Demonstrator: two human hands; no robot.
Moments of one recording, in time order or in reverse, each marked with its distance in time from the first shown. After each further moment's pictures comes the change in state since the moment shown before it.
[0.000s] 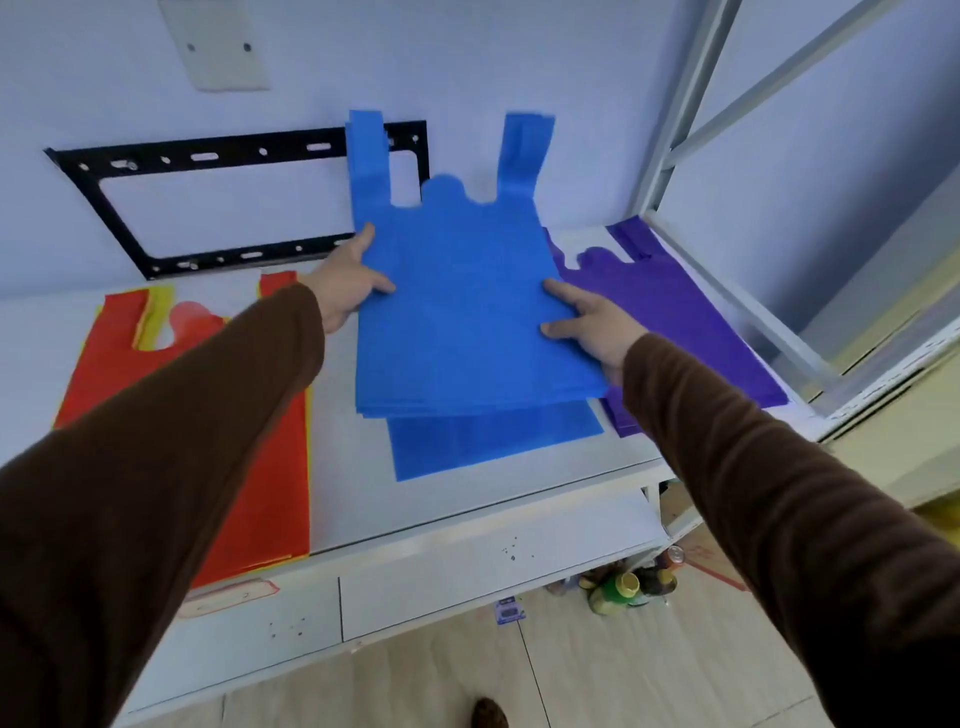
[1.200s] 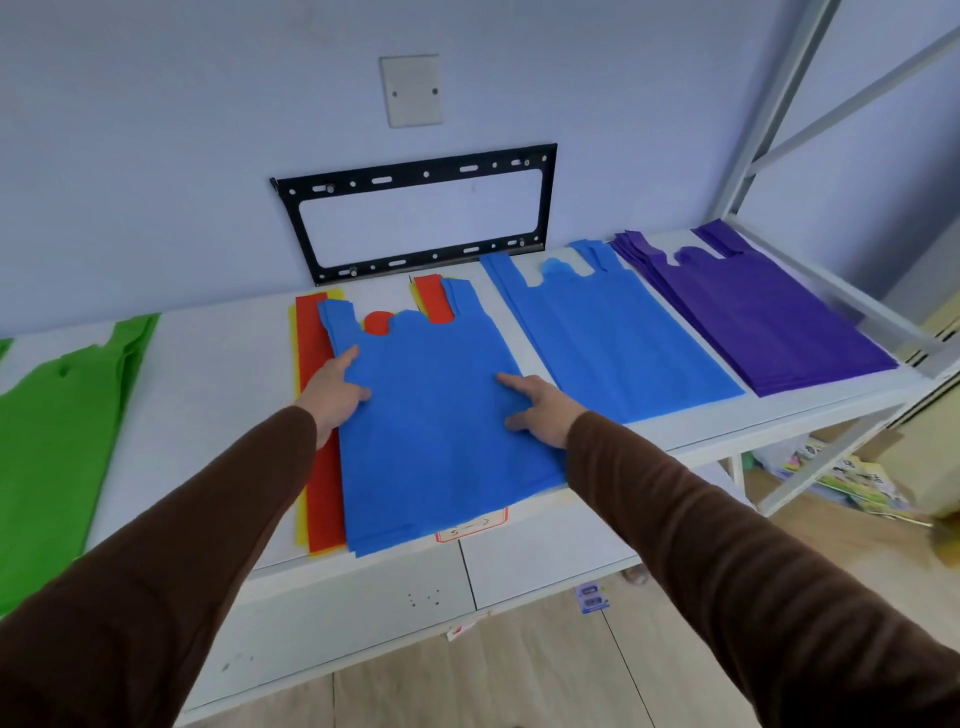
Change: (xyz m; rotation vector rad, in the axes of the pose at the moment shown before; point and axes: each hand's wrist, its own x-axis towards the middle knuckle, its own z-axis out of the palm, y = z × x) left_hand -0.164 -0.143 -0.204 0.100 0.170 -0.154; right_hand -0.070 0.051 0.279 -0.498 -0.120 0.007
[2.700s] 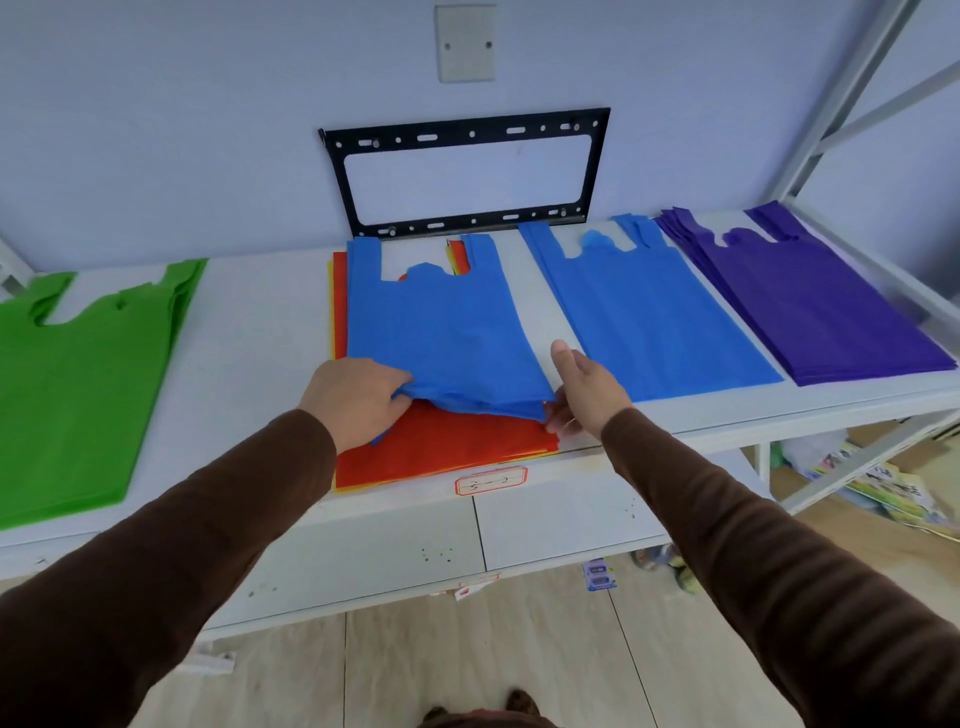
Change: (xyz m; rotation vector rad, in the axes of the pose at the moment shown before) left_hand -0.092 -0.004 0.003 1.320 0.139 0.561; right_hand -0.044 -0.005 0.010 0.059 0.196 0.073
